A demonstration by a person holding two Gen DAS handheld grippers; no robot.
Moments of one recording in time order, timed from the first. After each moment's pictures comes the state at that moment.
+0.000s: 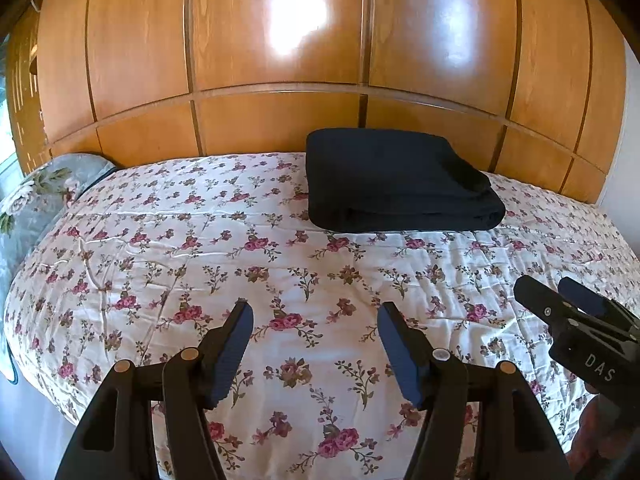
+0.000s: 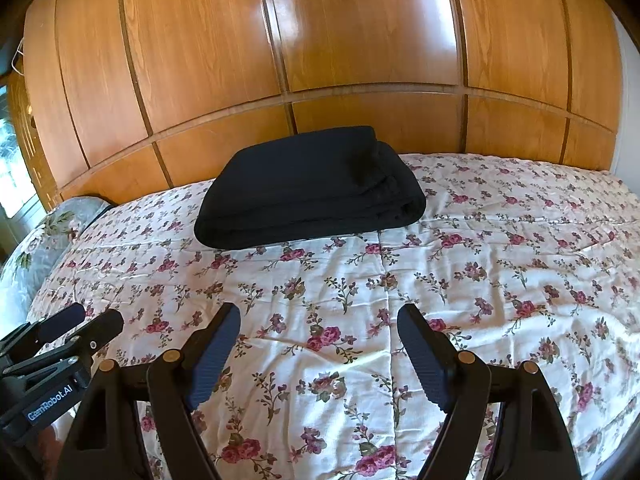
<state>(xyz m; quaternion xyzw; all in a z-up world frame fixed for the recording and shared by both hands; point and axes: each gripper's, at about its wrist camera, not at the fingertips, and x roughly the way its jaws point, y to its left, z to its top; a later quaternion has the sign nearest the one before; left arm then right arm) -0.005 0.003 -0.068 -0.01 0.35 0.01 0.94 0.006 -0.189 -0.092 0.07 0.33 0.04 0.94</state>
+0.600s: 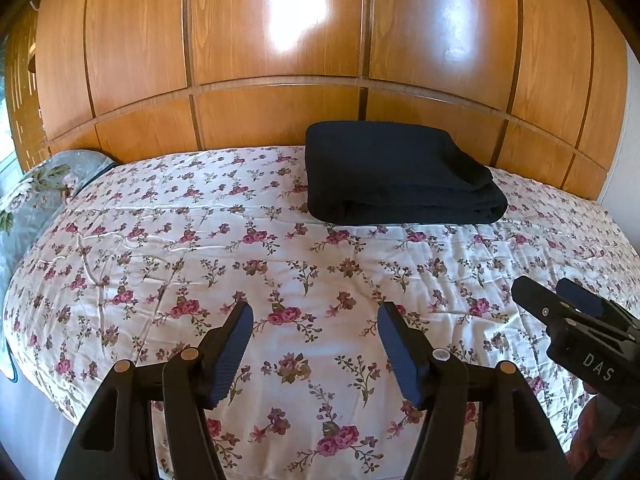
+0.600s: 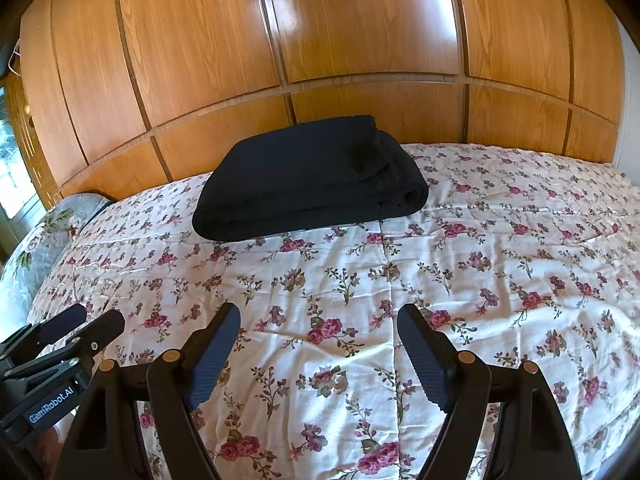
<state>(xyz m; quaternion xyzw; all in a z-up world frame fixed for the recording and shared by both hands) -0.003 0.004 -0.074 -0.01 0.36 0.01 0.93 0.010 -0.190 -0.099 0.08 0.34 0.04 0.94</state>
